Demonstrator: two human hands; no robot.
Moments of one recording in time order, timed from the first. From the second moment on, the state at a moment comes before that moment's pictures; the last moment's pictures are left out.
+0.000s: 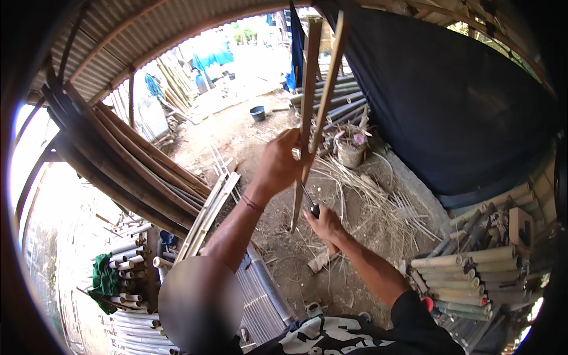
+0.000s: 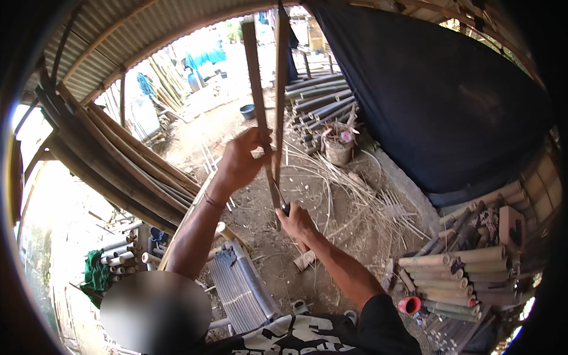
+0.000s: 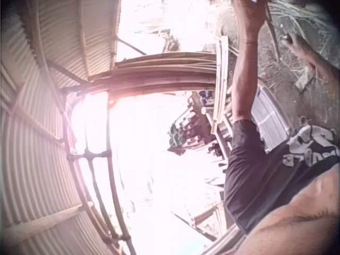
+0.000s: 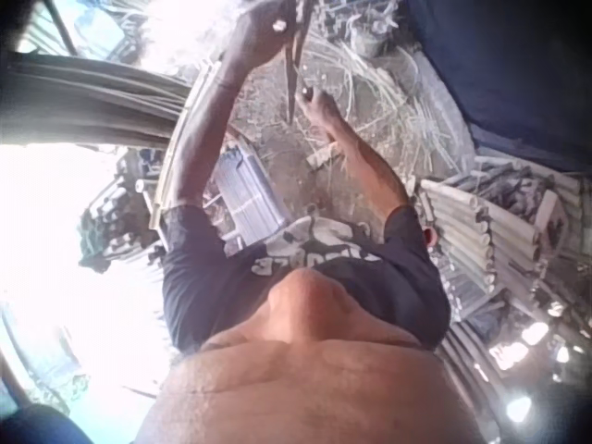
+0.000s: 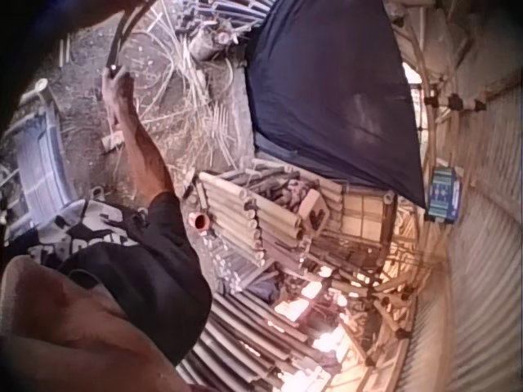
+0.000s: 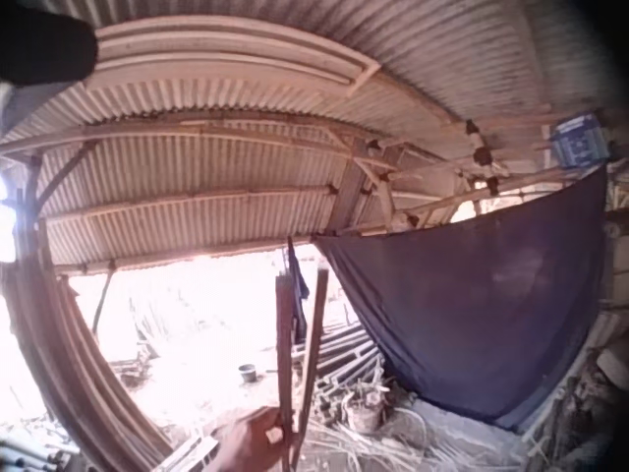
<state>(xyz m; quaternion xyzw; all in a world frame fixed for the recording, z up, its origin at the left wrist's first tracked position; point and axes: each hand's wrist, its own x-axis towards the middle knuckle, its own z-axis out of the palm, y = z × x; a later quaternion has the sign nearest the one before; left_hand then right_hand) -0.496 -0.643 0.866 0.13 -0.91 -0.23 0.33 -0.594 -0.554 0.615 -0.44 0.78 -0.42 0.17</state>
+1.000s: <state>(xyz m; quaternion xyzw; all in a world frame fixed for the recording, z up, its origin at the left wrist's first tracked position) -0.641 -0.678 0.745 0.23 -0.65 -0.54 0.49 -0.678 -0.508 0.621 -0.45 0.77 -0.36 0.27</state>
